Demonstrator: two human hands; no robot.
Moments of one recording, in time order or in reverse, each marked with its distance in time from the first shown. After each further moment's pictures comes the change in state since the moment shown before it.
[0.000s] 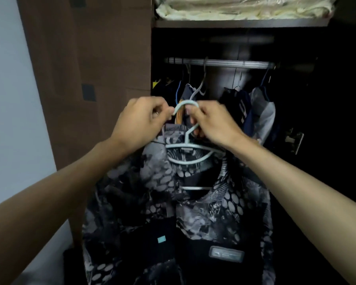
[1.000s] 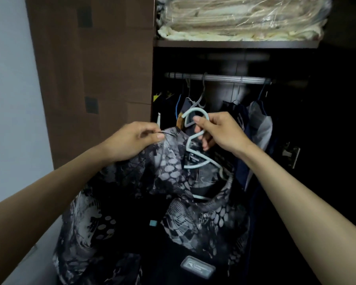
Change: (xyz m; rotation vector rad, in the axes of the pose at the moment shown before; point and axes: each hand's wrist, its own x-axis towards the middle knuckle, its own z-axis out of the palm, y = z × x) left_hand 0.003 -0.034 -0.009 -0.229 -0.376 -0.066; right_hand 0.010 0.017 -0.014 0.437 -0.116 0.148
